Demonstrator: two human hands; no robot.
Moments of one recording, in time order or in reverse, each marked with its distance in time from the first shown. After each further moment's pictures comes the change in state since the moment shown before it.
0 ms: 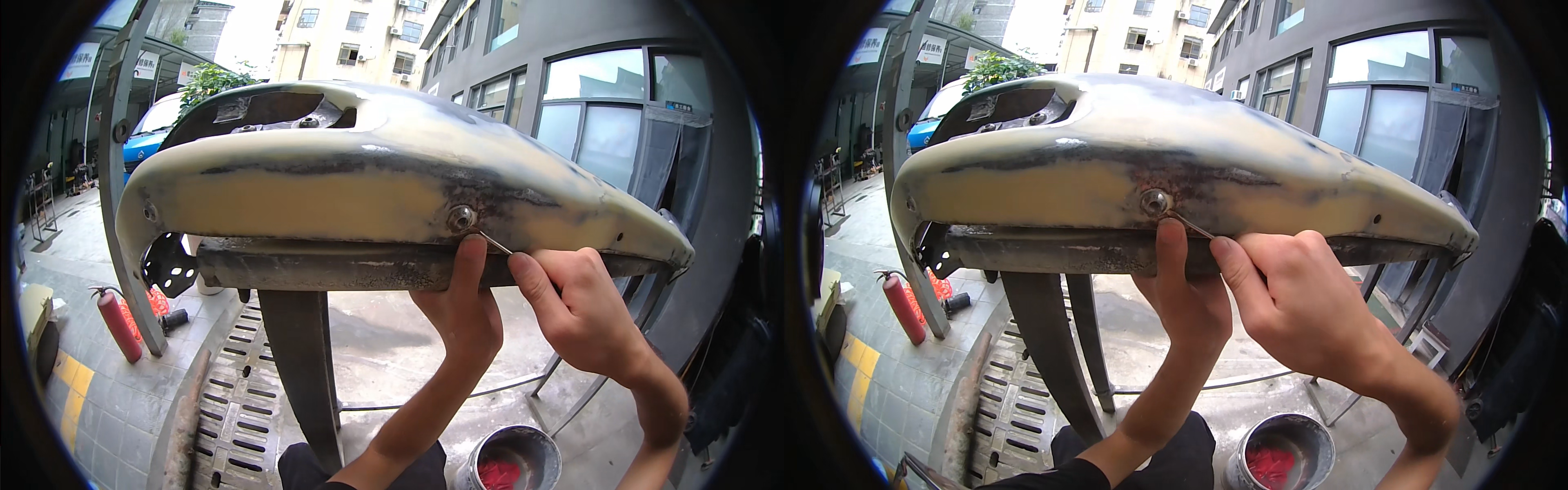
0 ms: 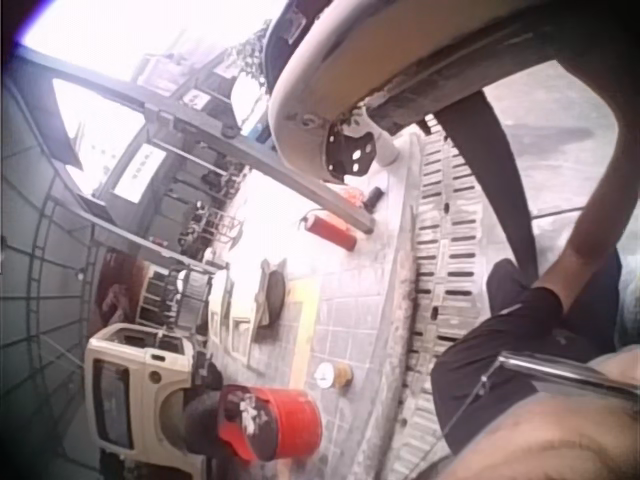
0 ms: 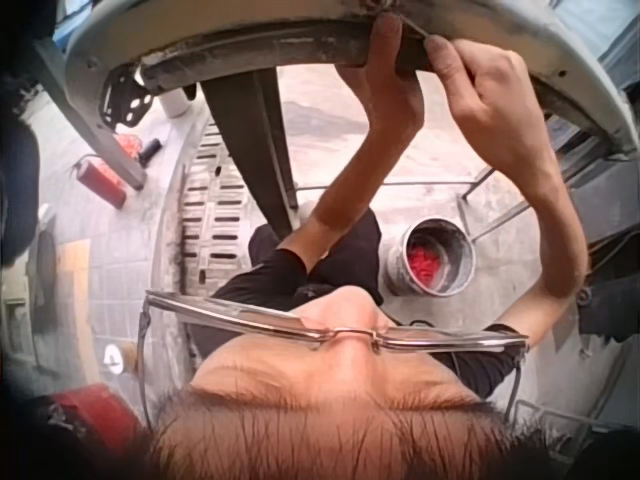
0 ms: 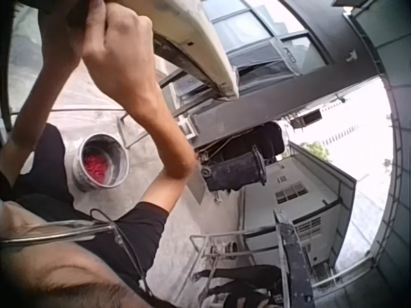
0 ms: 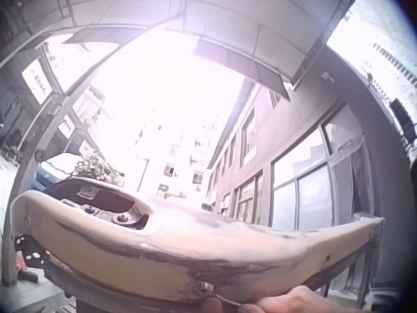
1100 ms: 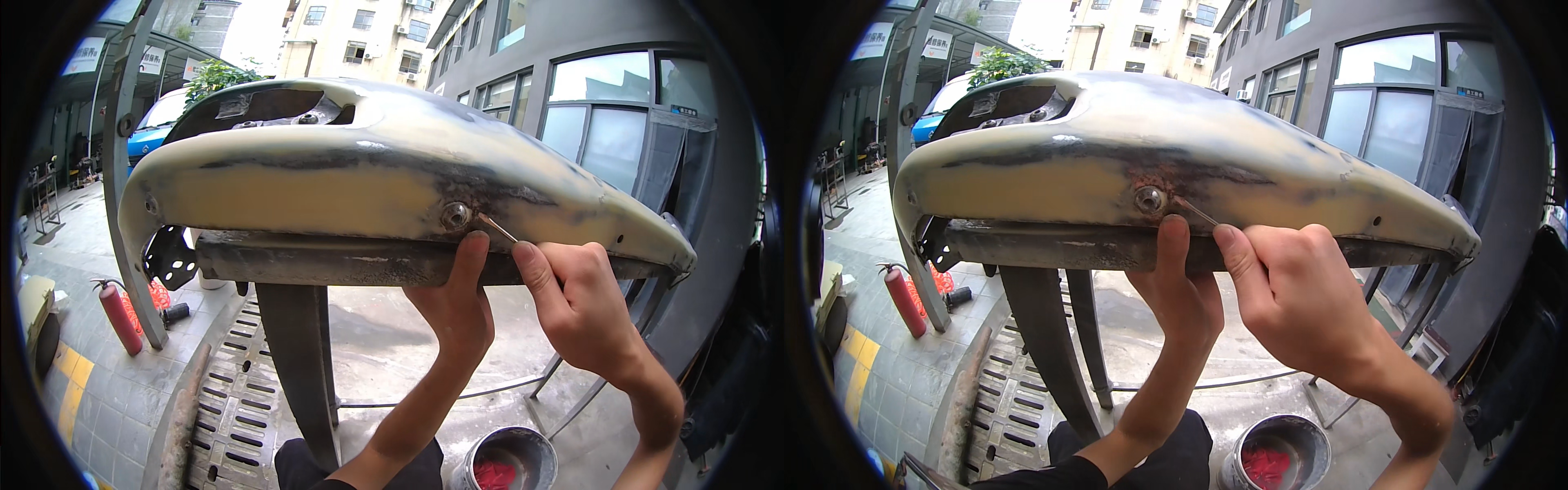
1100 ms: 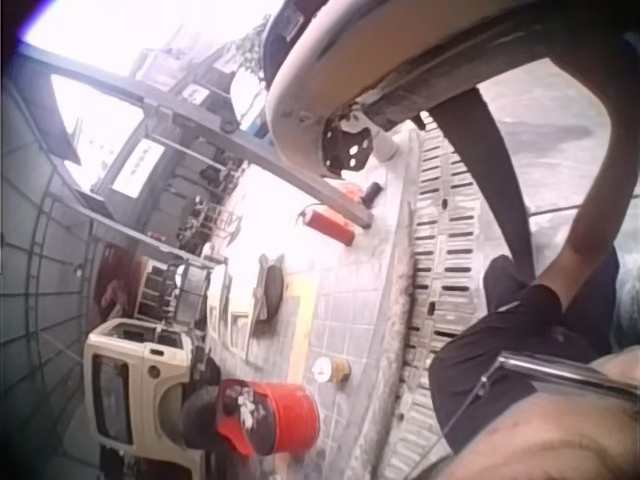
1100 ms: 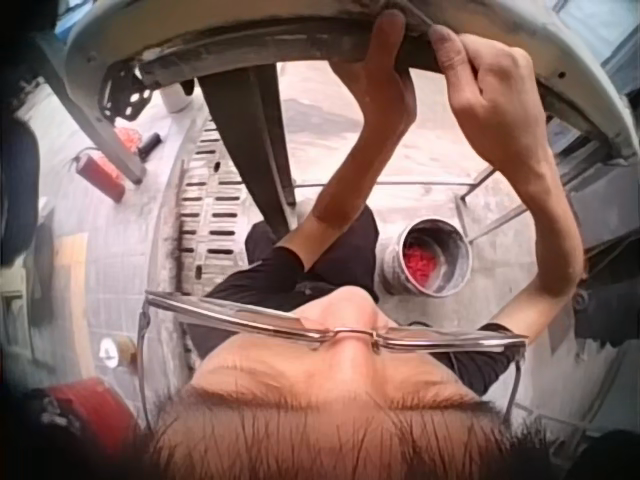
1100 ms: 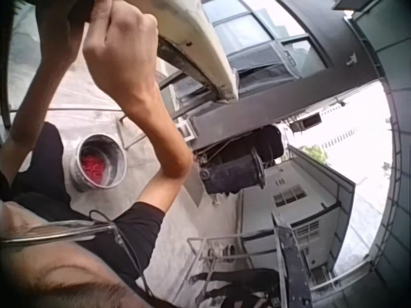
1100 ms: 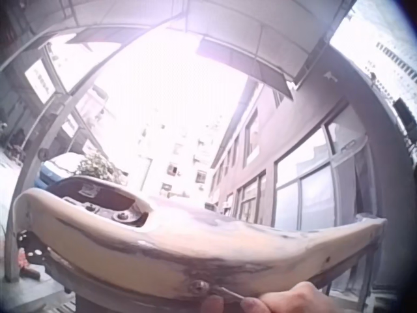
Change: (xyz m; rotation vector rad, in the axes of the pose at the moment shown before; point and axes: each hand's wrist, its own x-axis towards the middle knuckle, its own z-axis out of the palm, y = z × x) left_hand 0.003 0.002 0.002 0.040 0.009 0.084; right_hand 0.001 0.006 0.002 -0.072 0.118 0.013
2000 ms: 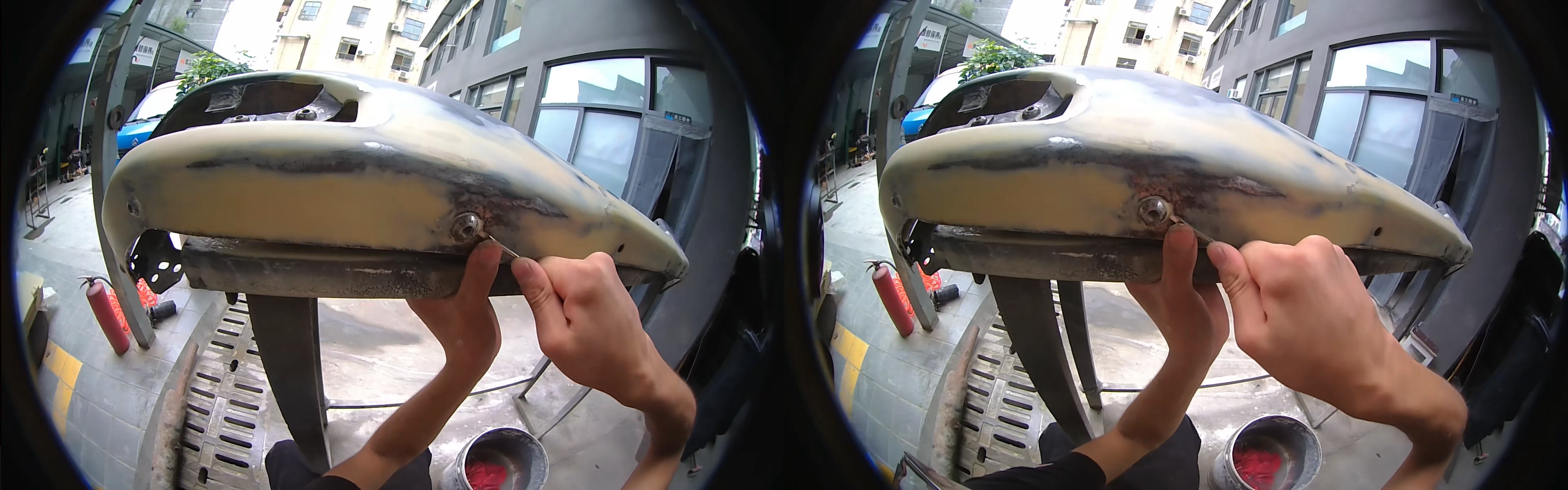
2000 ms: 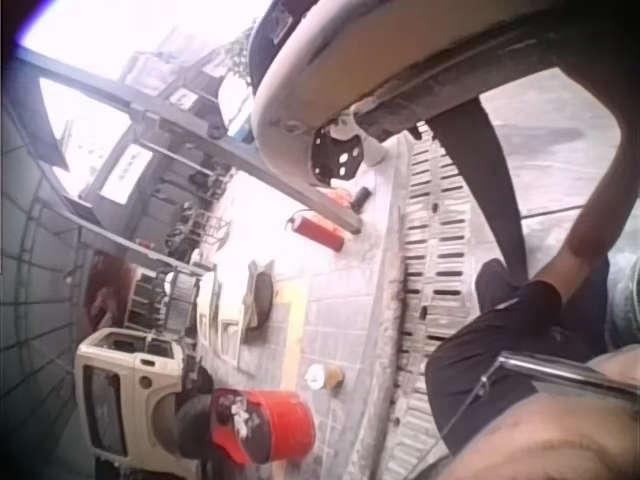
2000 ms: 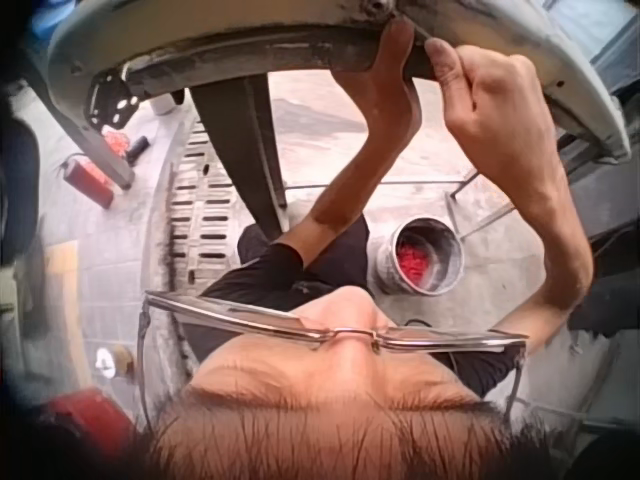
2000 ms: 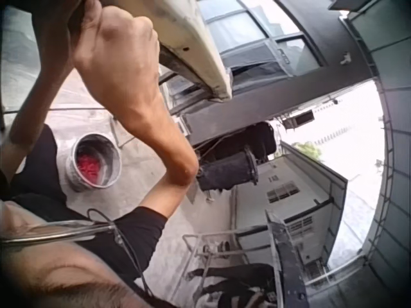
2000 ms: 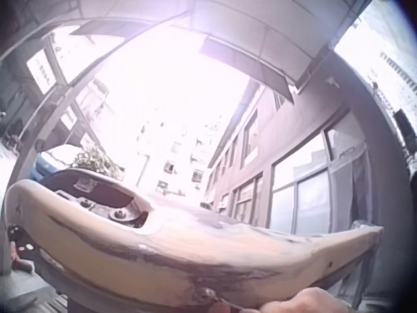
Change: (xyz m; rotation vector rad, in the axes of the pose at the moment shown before) left_hand -0.001 -0.002 -0.003 0.148 0.012 0.036; right_hand 0.004 -0.015 -0.003 -0.221 -0.071 -0.032
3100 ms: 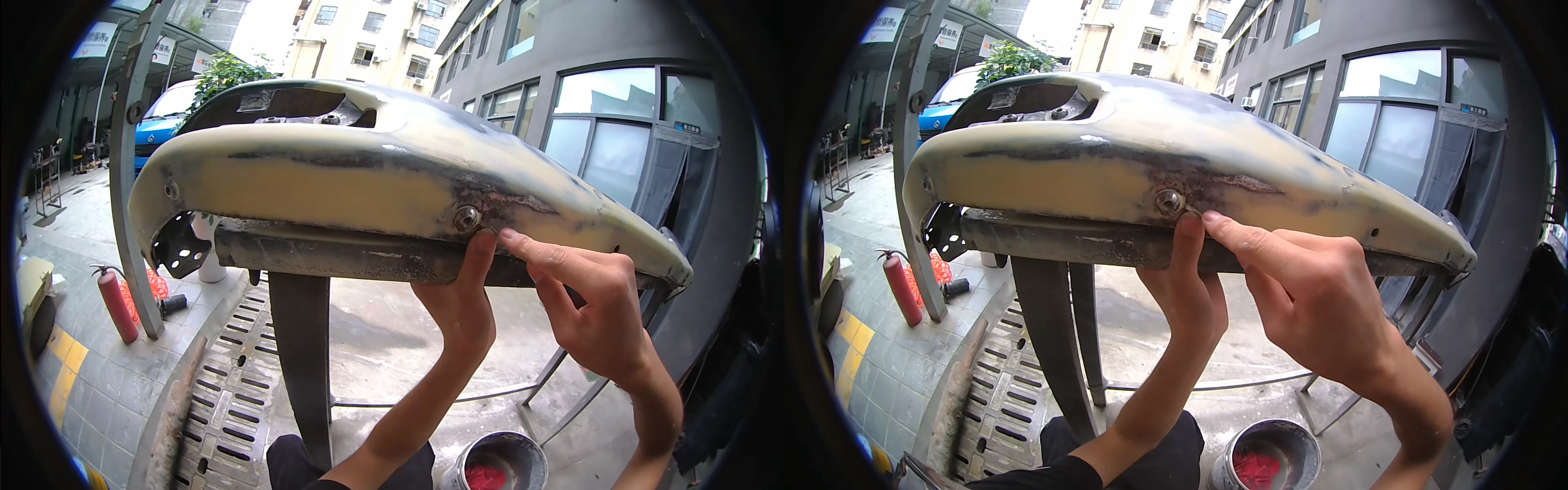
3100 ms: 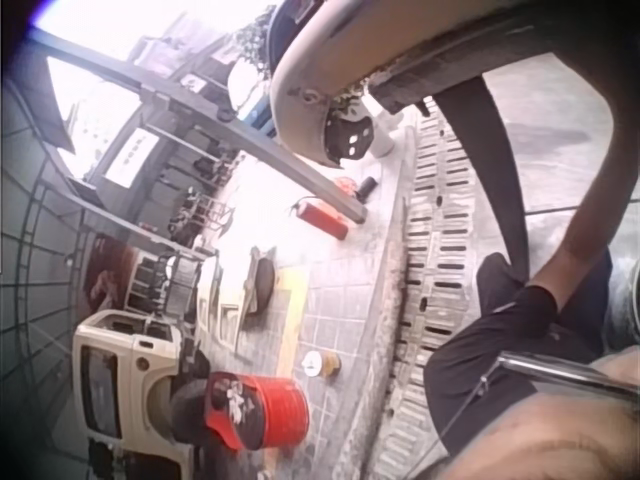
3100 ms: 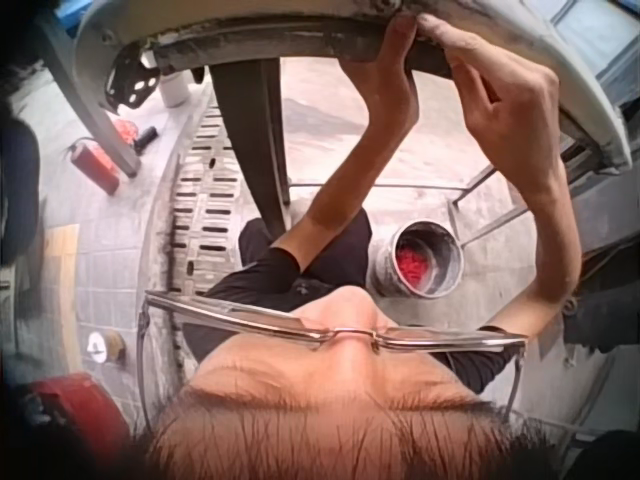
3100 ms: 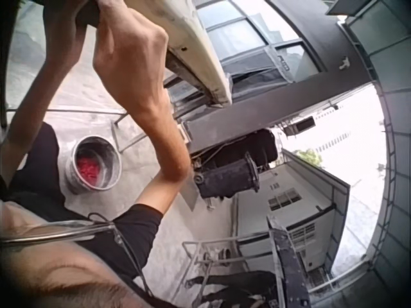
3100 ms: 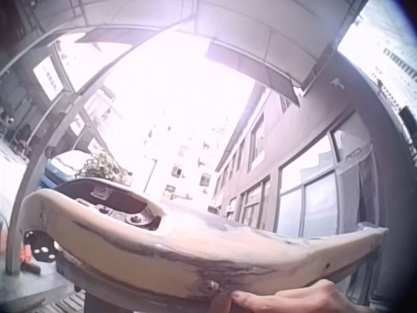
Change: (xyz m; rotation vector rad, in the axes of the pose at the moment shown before) left_hand 0.002 0.005 0.002 0.024 -0.017 -0.009; right_hand -0.006 0.023 0.001 0.100 0.230 -0.468
